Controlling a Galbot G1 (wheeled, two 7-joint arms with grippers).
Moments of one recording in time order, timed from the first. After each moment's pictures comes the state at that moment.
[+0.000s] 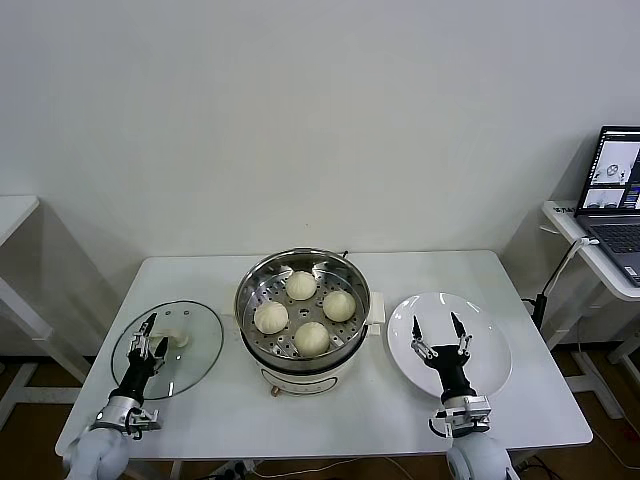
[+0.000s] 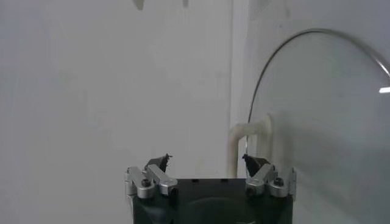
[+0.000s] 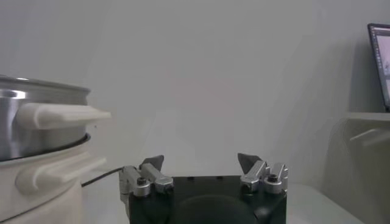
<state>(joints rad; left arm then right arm) 1.21 -1.16 -0.60 -1.29 1.17 -0.22 -0.34 -1.29 1.22 0.38 1.57 0.22 0.35 0.15</state>
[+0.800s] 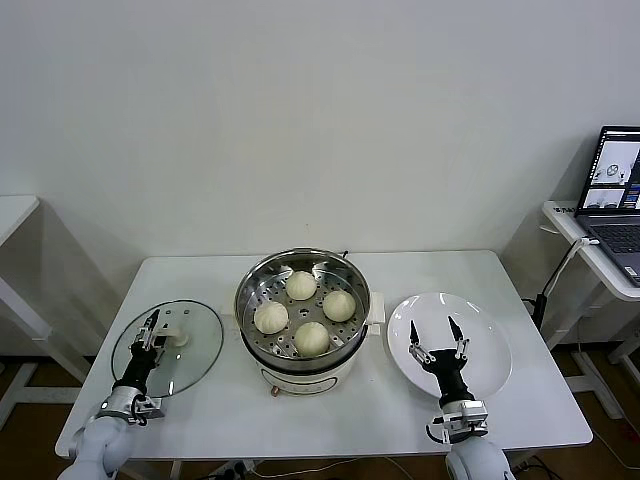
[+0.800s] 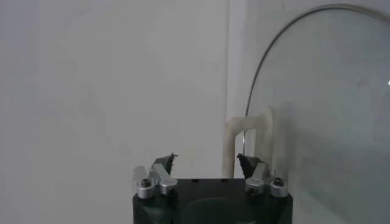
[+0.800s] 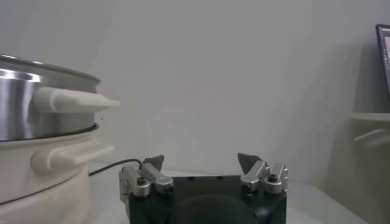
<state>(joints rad) 1.14 -1.16 -0.58 -1.23 1.17 -0.19 -0.32 -1.30 1.22 0.38 1.55 0.19 0.37 0.14</state>
